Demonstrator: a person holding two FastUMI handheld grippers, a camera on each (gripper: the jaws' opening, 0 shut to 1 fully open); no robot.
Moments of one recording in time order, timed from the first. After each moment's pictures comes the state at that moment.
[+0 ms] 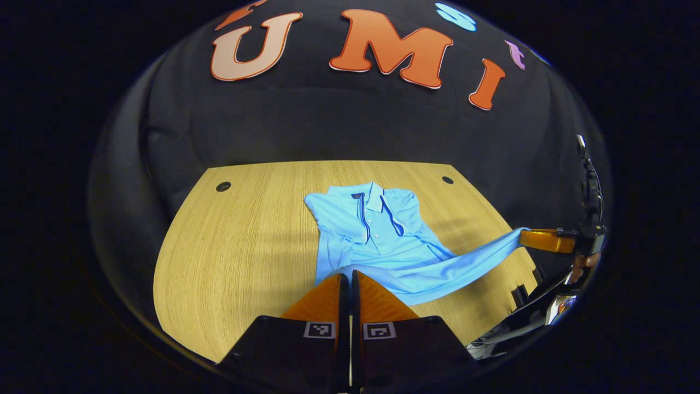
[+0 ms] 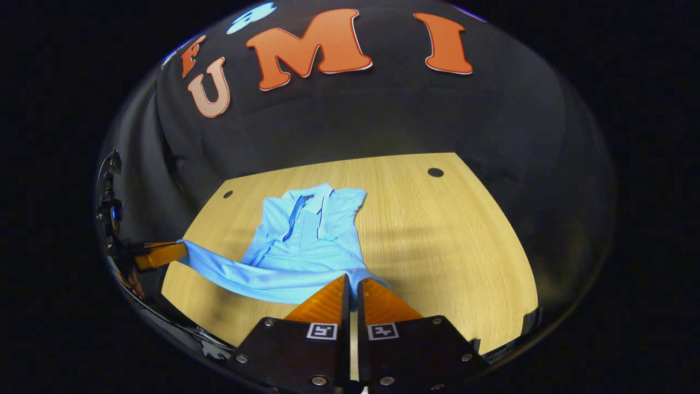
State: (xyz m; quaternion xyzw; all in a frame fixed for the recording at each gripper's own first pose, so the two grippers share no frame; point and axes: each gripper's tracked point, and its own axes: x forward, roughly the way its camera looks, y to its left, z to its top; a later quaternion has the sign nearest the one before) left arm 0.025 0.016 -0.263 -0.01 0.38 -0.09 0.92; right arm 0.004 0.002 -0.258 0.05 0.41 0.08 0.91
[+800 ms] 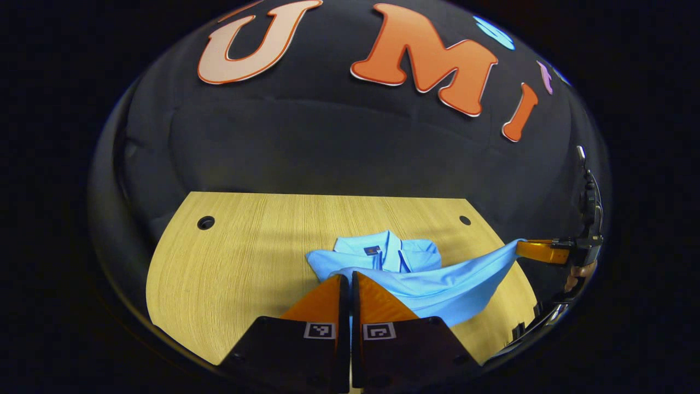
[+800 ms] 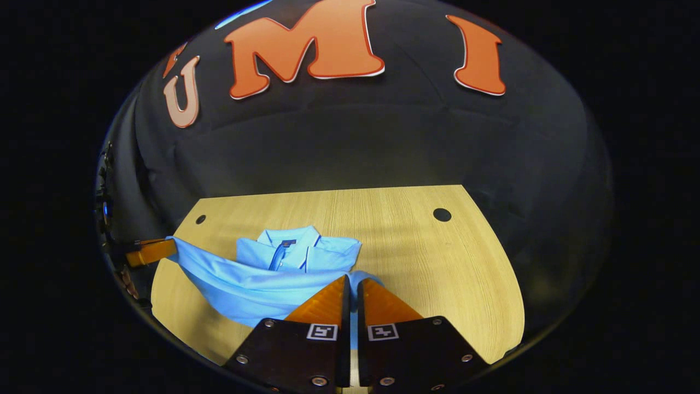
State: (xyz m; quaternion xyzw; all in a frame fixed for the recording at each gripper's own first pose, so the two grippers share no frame) left arm 0.206 0.043 -0.277 -0.04 0.36 -0.08 0.93; right arm 0.162 0.019 -0.282 0.02 0.41 0.04 0.91
